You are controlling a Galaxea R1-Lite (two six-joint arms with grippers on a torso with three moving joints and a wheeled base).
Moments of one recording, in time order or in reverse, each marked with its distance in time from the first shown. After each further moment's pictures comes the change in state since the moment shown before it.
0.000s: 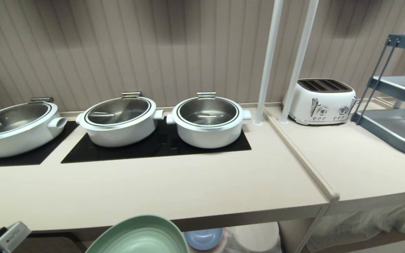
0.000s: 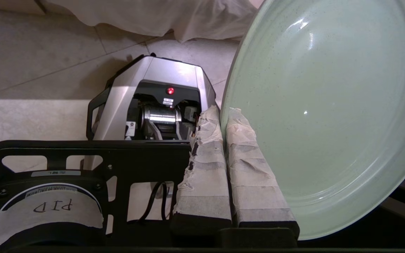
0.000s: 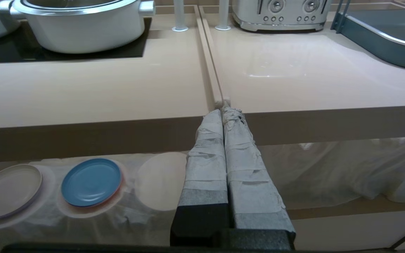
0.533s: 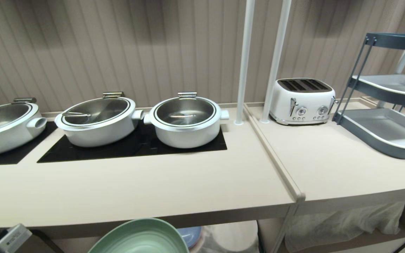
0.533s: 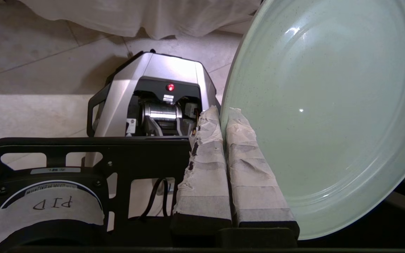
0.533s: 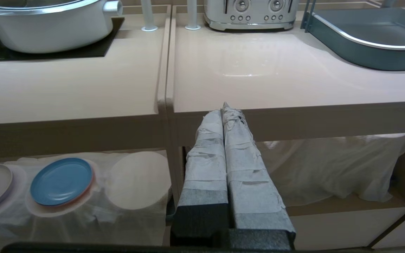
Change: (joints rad) left arm -0.015 -0.006 0.006 0.007 -0.004 -0.001; right arm 0.000 0.000 0.000 0.000 0.000 0.001
